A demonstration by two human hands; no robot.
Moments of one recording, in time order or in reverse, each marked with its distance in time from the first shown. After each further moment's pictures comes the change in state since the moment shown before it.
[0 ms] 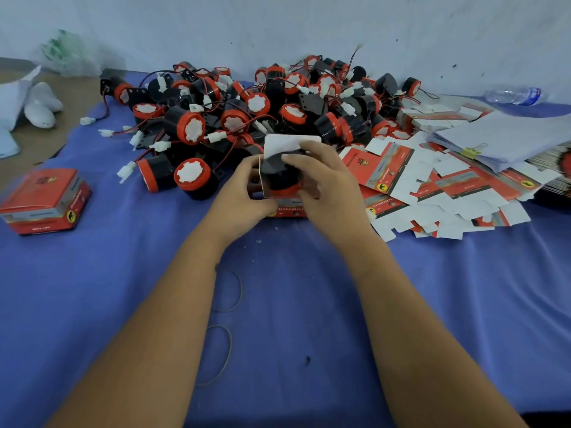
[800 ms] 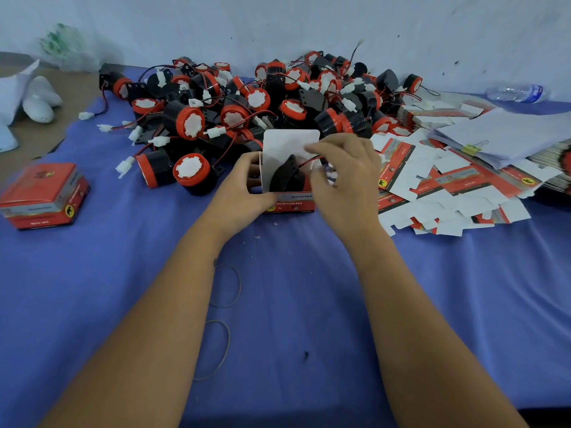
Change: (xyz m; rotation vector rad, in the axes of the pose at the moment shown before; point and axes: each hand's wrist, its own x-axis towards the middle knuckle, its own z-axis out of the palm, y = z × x) left_hand 0.001 -0.001 -0.001 0.033 0.002 -0.013; right_hand 0.000 -0.007 -0.011 -0.075 0.245 0.098
